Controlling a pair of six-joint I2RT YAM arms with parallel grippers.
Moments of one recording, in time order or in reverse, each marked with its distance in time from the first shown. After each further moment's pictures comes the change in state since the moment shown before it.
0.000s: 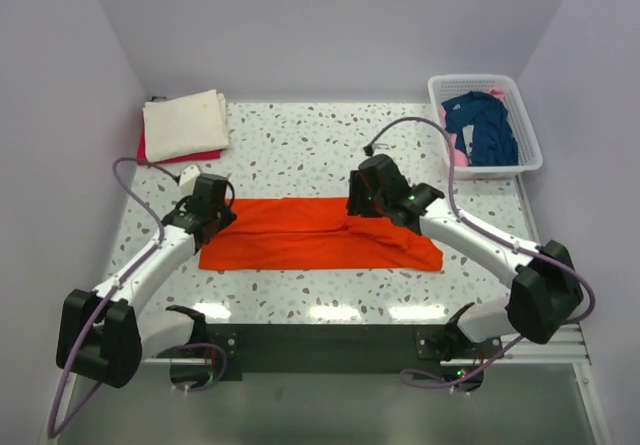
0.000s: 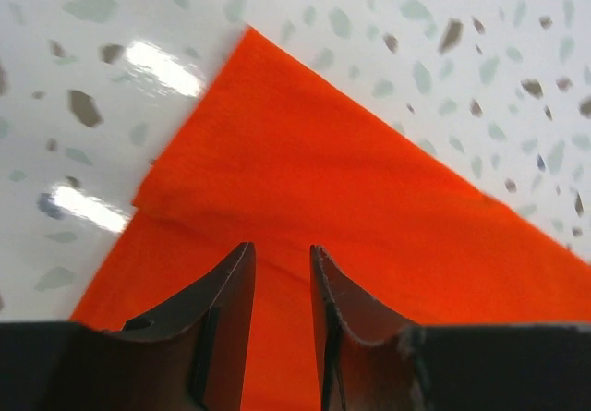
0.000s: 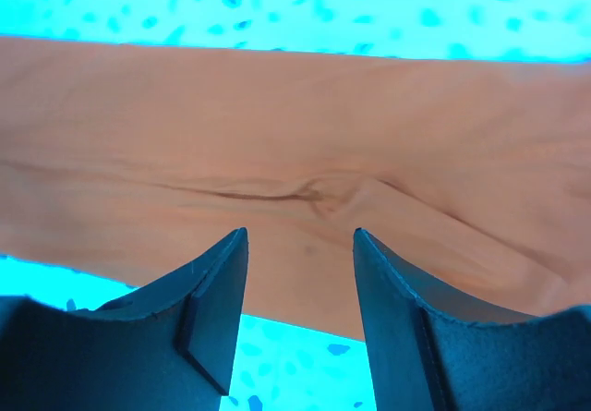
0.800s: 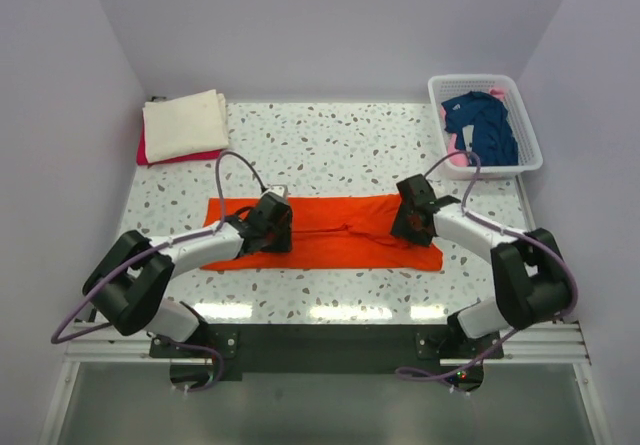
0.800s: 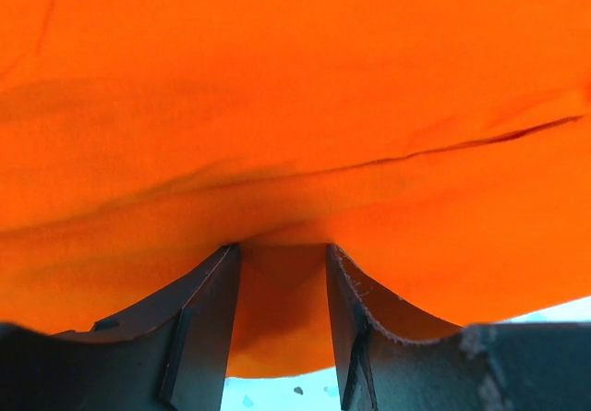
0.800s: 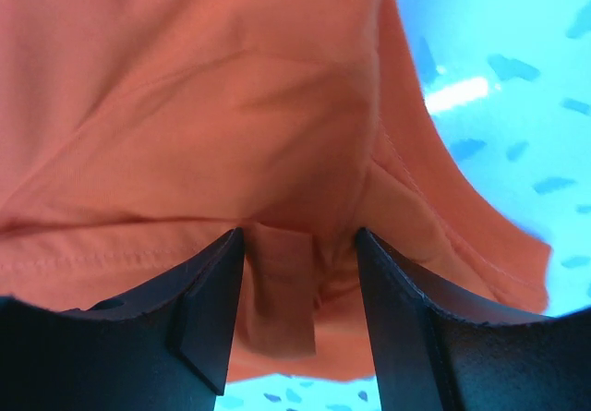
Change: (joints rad) left arm -0.427 0.307 0.000 0.186 0.236 0.212; right arm -0.319 0.002 -0.310 -0.053 0.037 0.166
